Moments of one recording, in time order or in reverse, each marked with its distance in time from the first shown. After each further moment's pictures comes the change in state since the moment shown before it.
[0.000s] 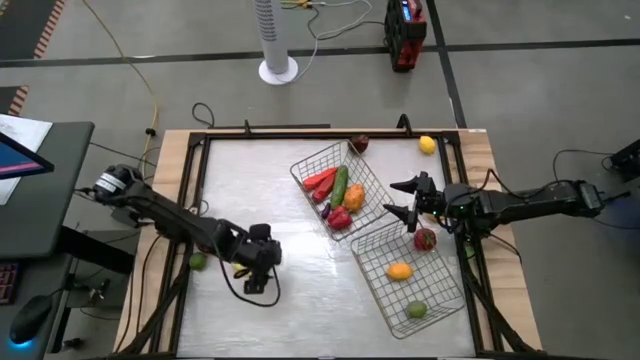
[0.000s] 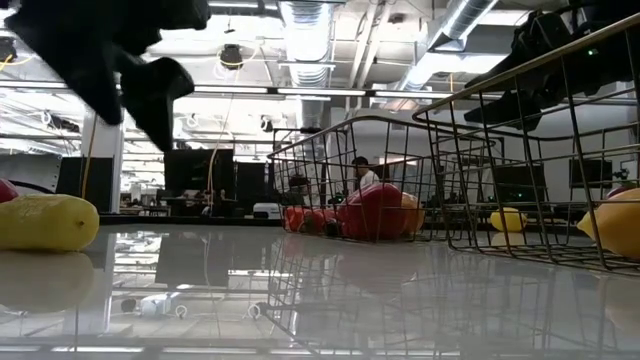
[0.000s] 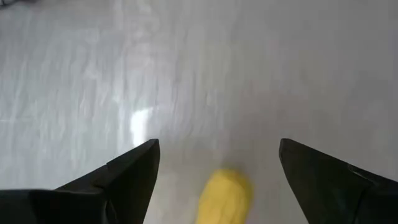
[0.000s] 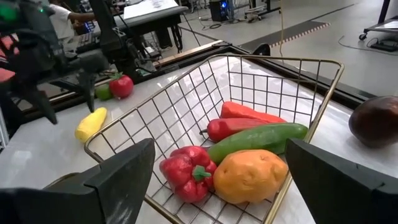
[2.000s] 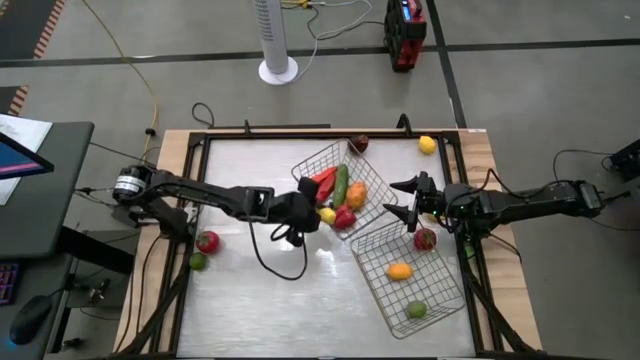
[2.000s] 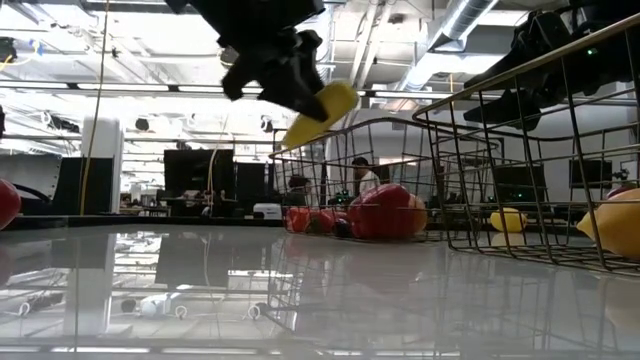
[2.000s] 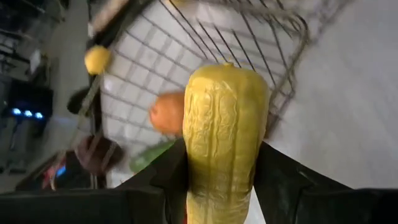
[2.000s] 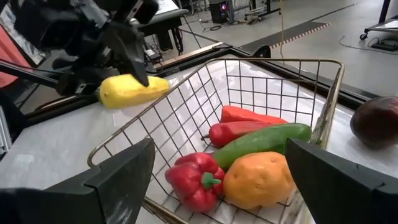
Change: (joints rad) left arm 0.370 0.151 0.165 0.416 -0.160 0.982; right arm 0.000 0.001 0.000 0.009 0.000 0.008
